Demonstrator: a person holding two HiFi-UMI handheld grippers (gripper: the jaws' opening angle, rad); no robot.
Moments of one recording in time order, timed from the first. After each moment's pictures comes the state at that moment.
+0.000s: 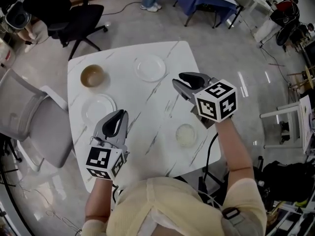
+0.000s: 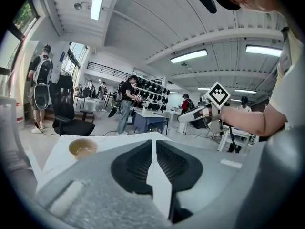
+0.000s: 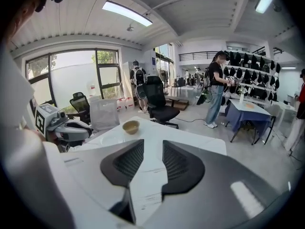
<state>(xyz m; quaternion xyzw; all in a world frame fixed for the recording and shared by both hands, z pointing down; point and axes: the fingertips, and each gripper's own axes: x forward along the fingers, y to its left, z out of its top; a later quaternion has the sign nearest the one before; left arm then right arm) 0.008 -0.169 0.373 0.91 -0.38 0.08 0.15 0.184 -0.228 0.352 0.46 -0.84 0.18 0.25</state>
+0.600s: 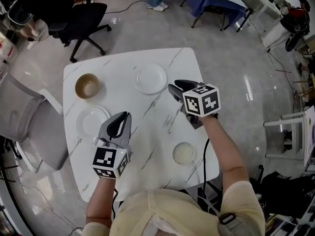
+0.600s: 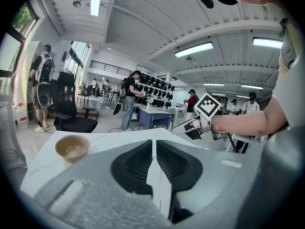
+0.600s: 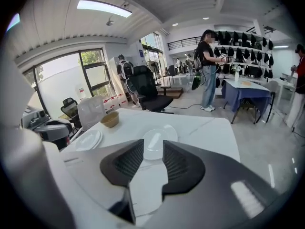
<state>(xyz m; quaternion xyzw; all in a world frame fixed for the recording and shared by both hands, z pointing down) 0.052 -0.226 0.418 0.89 -0.41 0.10 0.16 0.228 -0.307 0.464 0.47 -0.80 0.27 0.25</state>
